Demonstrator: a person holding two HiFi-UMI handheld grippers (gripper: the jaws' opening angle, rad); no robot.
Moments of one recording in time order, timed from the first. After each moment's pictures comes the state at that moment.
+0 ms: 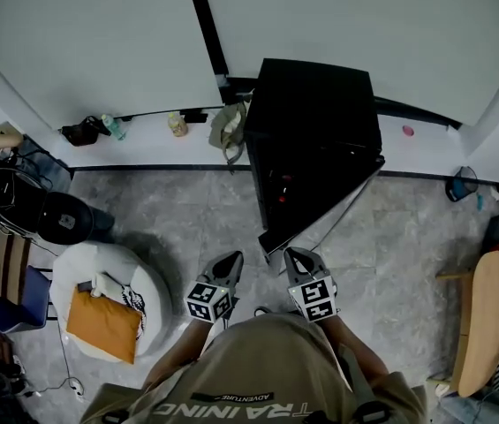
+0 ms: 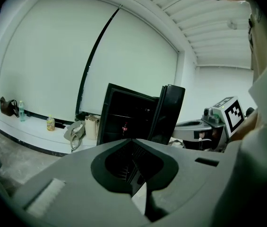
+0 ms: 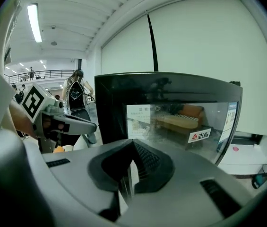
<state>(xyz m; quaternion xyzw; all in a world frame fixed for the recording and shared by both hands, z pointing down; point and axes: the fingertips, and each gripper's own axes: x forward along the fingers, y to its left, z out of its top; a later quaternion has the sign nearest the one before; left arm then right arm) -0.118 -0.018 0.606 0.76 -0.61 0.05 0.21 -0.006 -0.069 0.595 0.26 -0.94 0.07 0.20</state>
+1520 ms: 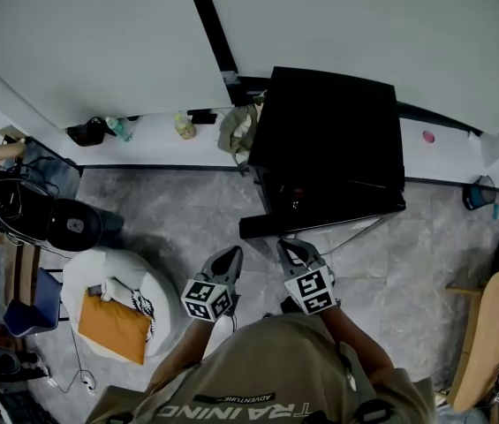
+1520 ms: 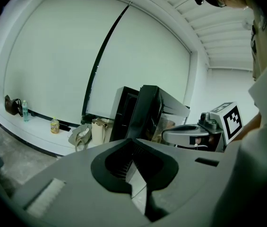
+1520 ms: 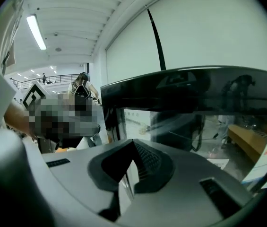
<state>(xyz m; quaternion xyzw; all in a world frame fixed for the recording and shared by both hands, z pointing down) -0.173 -0.115 0.591 0.73 -0.64 0.03 0.22 -0.083 -0.170 0.588 0.19 -0.96 0.08 0.19</state>
